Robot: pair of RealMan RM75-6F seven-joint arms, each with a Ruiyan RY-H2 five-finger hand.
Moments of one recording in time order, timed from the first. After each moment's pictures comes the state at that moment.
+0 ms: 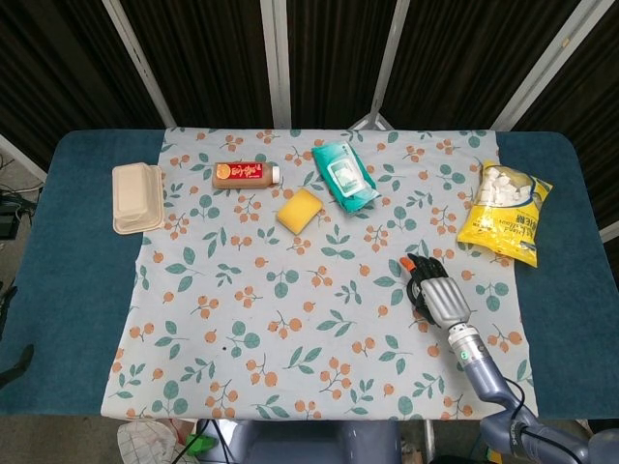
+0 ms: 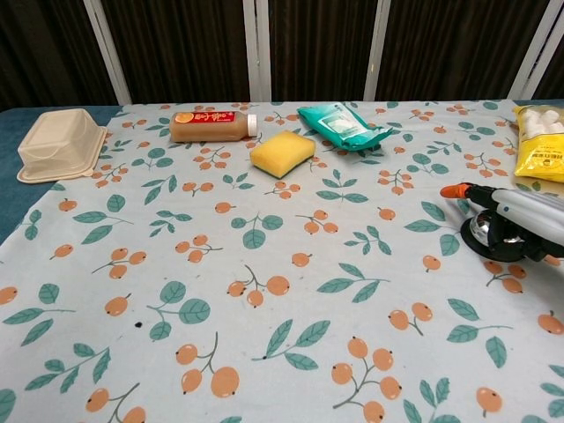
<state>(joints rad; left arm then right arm) 0.05 -1.07 -0.04 -1.78 1.43 1.57 0.25 0.47 -1.66 0.09 -1.03 -1.45 1.03 0.19</state>
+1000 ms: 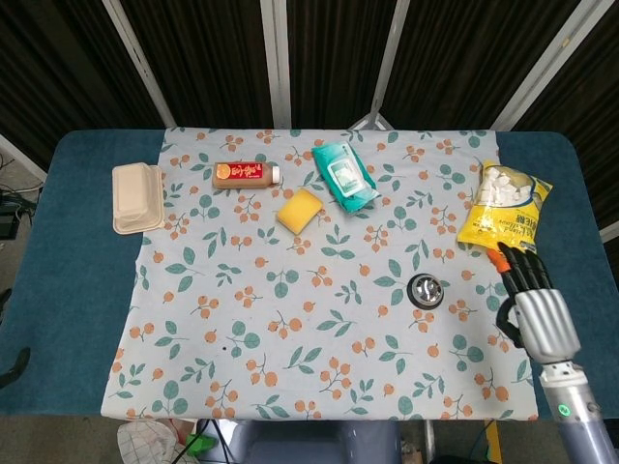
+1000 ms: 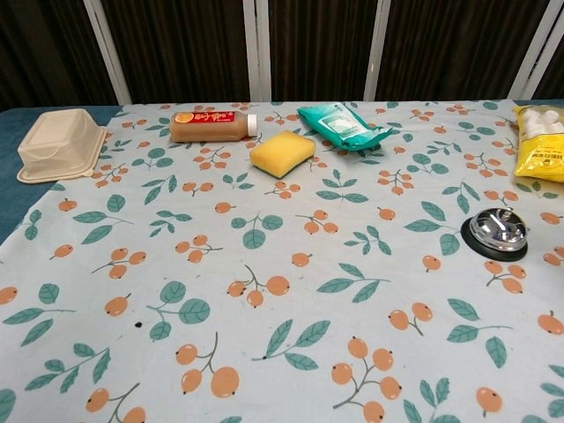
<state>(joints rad) 0.07 -1.04 -0.02 -1.79 1.48 1.61 0.18 0.19 -1.08 0.06 -1.74 -1.55 1.51 0.02</state>
